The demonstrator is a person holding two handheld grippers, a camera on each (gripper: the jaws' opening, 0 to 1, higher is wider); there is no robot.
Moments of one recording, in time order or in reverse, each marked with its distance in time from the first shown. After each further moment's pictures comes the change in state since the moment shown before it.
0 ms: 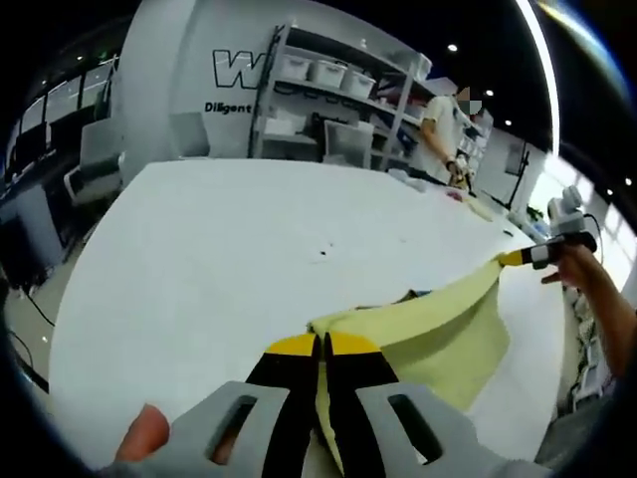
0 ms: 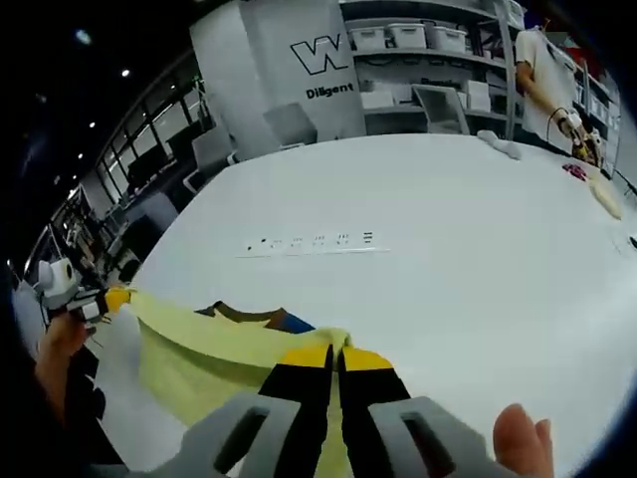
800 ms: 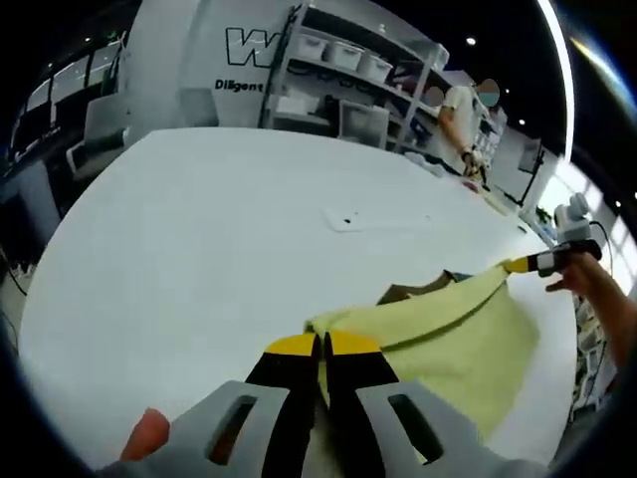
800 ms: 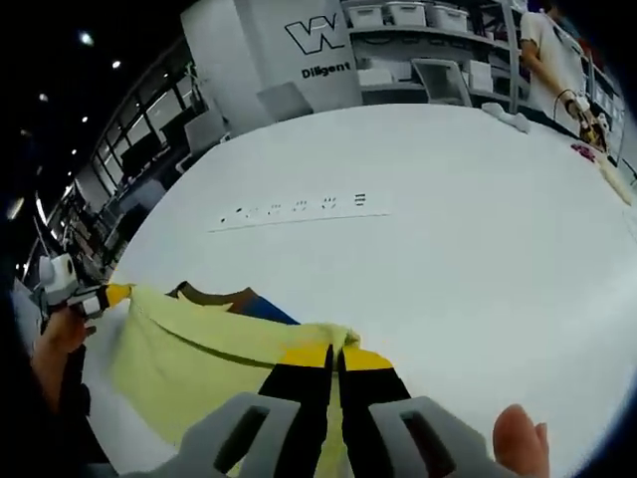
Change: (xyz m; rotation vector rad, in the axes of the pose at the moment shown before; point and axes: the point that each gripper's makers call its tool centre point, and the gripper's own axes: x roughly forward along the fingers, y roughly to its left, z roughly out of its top) left arm 0.053 0.023 -0.042 -0.056 0.055 0.028; right arm 0.060 -0.023 -0.035 0.018 0.077 -0.002
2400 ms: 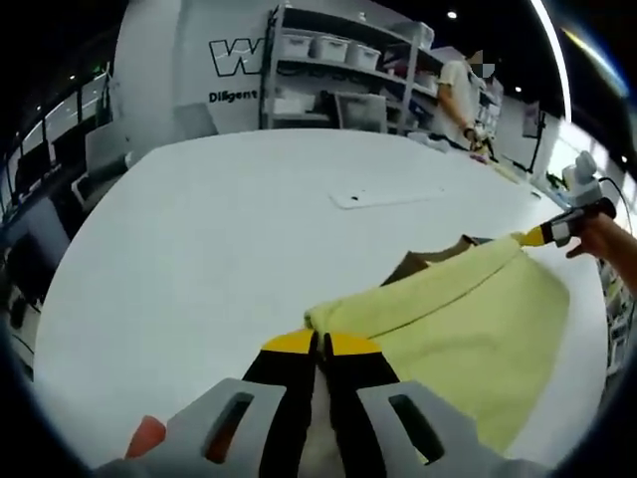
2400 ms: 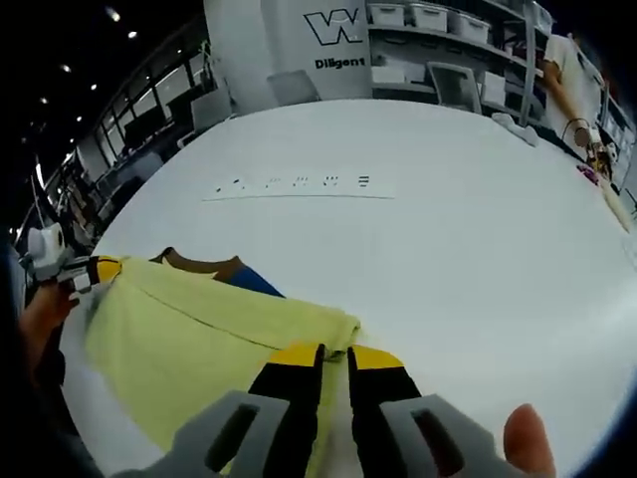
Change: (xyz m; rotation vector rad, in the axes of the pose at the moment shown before) left arm 0.001 0.006 -0.019 0.134 0.008 0.079; right arm 0.013 -0.009 -0.014 -0.118 0.017 -0.045
